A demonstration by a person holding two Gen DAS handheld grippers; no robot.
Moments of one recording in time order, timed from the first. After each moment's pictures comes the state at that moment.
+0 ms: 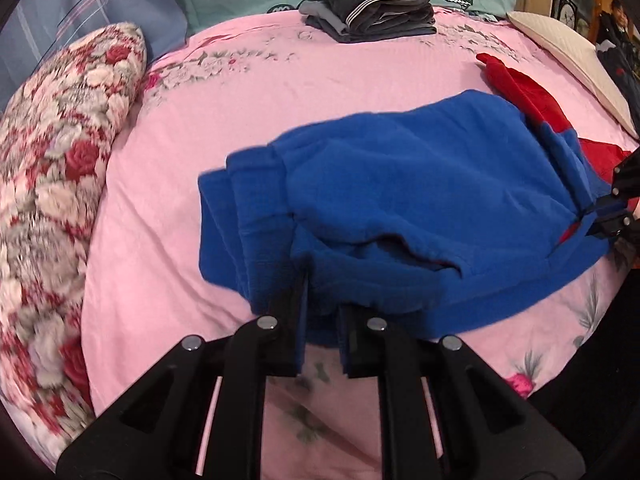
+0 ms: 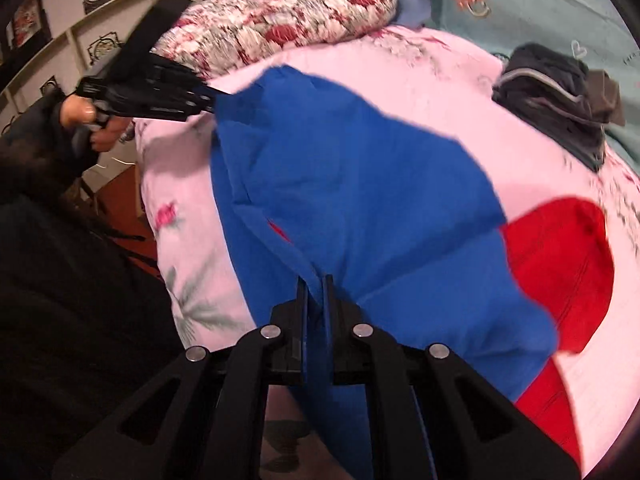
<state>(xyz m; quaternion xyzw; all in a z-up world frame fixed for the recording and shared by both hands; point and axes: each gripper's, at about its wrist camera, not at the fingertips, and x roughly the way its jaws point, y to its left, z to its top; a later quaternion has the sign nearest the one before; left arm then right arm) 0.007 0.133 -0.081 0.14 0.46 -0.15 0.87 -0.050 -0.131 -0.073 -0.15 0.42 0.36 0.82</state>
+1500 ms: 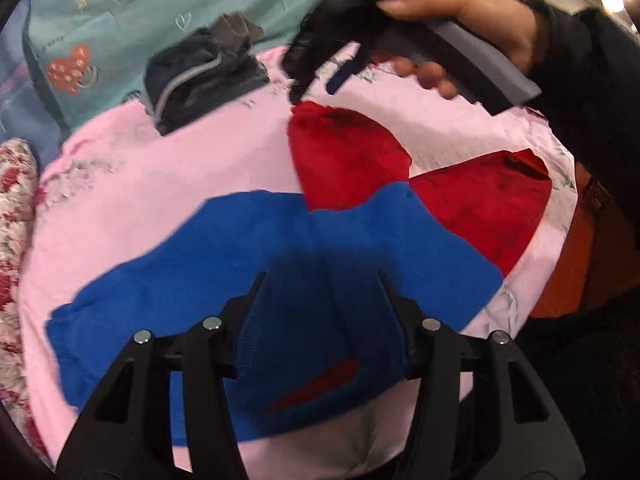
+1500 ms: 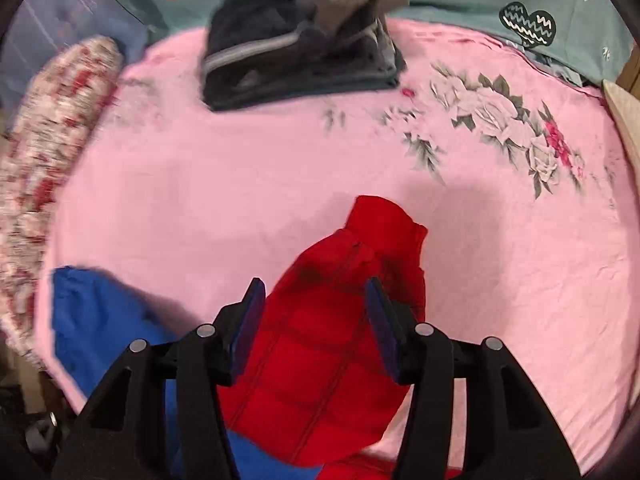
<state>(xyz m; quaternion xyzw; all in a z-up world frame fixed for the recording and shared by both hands) -0.033 -0.079 -0.055 0.17 0.40 -0.31 0.85 0.174 -0.245 -0.024 0.04 0.56 0.04 0.83</state>
